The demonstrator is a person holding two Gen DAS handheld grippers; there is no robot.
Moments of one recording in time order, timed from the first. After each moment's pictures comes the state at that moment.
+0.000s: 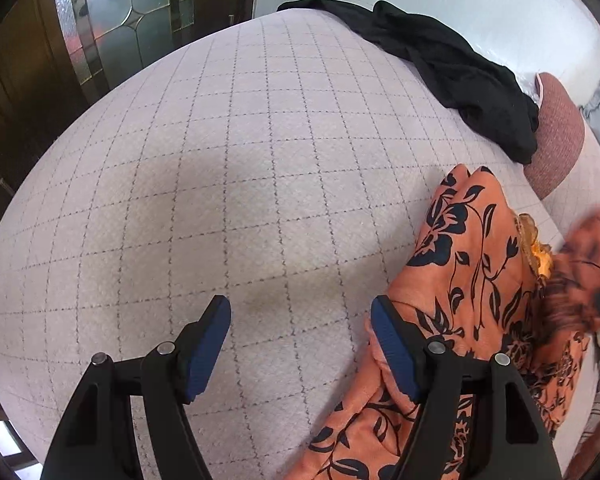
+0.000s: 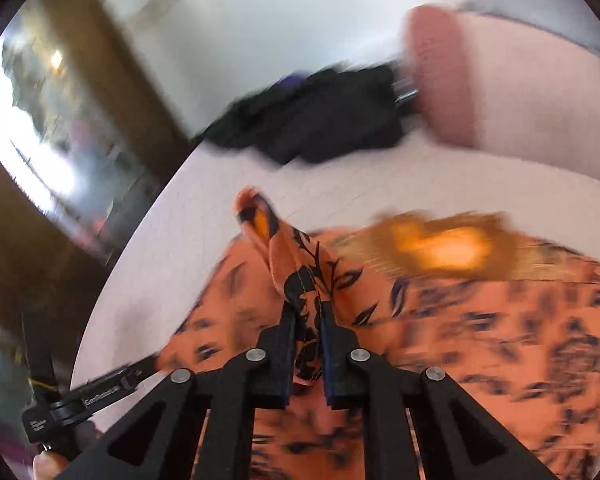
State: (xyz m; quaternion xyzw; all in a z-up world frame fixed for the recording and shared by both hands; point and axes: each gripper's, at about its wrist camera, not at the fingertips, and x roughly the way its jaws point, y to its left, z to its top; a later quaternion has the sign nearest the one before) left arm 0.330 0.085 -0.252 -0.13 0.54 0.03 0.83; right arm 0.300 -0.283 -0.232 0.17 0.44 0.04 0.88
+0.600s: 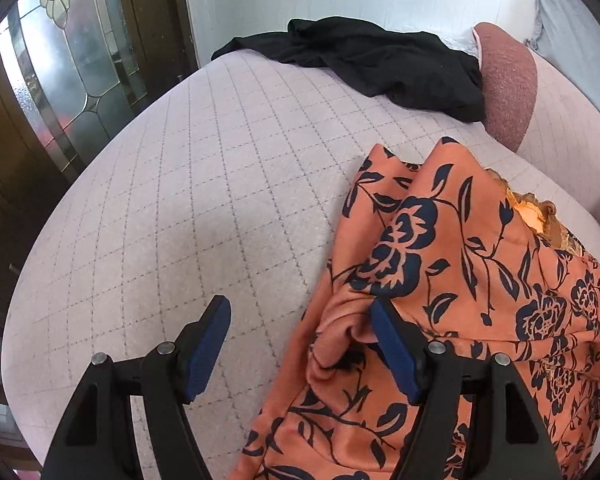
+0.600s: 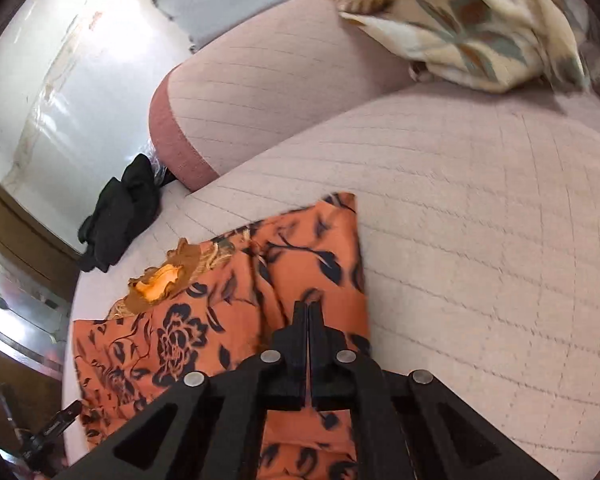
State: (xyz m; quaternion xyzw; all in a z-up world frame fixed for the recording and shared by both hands) left arm 0.327 0.008 -0.242 -0.01 0.49 0.00 0.87; right arm 0.172 -0.523 -0.283 0.34 0.40 -0.14 0.84
